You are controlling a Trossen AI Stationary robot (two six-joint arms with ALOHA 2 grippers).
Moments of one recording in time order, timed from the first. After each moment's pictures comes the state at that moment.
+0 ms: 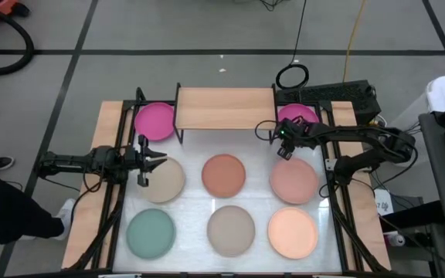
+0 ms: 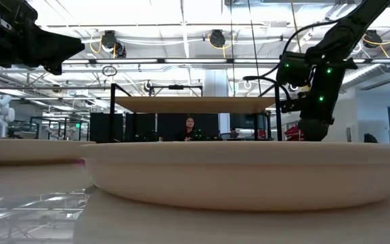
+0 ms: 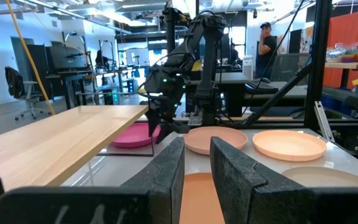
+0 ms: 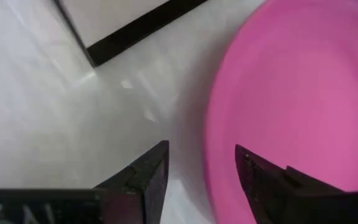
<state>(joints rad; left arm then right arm) -0.06 0.01 0.01 0.13 -0.13 0.07 -0.53 1.36 0.56 -0.46 0.32 -0.01</state>
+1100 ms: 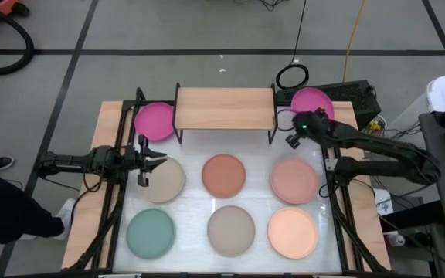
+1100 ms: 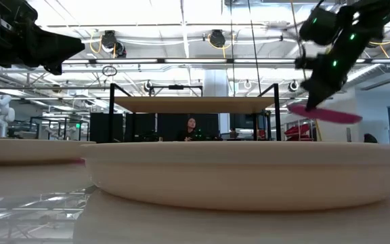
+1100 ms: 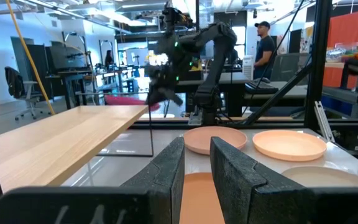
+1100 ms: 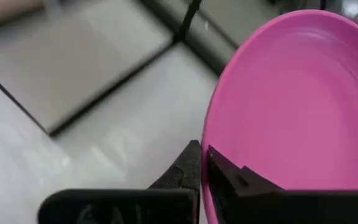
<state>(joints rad) -0.06 0.01 0.01 0.13 -0.13 0.07 -0.54 0.89 0.57 -0.54 0.48 0.02</state>
